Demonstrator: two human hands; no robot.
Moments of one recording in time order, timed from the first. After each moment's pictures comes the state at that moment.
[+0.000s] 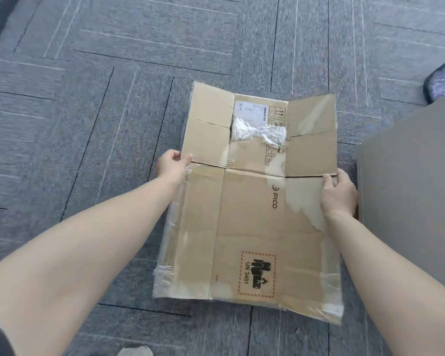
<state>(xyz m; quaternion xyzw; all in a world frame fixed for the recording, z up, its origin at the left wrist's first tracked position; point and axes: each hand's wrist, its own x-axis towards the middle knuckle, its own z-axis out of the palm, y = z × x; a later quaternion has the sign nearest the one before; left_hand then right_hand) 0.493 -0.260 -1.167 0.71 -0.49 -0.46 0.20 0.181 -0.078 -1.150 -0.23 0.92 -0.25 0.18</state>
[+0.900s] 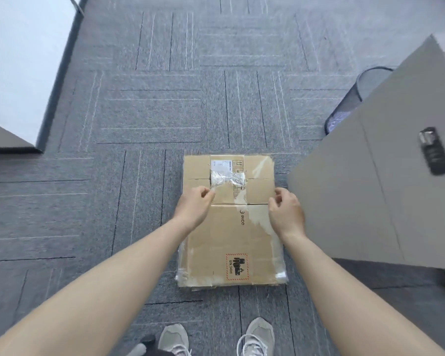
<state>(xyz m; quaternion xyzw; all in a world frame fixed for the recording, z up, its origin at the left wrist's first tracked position) 0.447 -0.189 -0.829 0.55 -0.71 -0.44 -0.01 0.267 -0.057 -0.832 -0.27 0.90 -0.23 0.27</state>
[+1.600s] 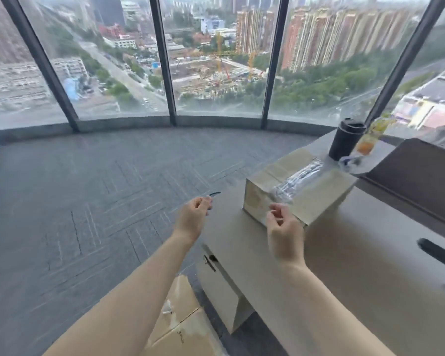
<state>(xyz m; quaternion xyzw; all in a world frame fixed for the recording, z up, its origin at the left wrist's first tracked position) 0.181 -0.052 -0.268 0.28 -0.74 -0.60 0.12 0.144 0.149 -0.261 -0.05 0.83 -0.56 -0.05</state>
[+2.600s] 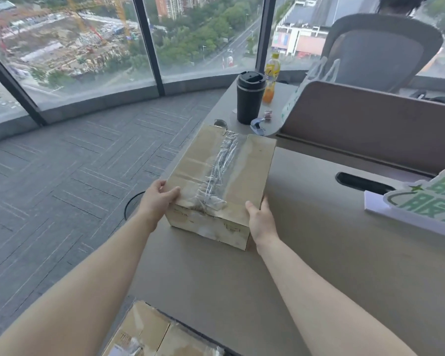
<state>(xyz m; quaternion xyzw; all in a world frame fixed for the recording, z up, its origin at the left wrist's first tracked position) -0.061 -0.013 -0.331 0.19 -0.78 -0.59 -0.09 -0.001 0.229 -0.354 0.24 0.70 -0.67 0.05</state>
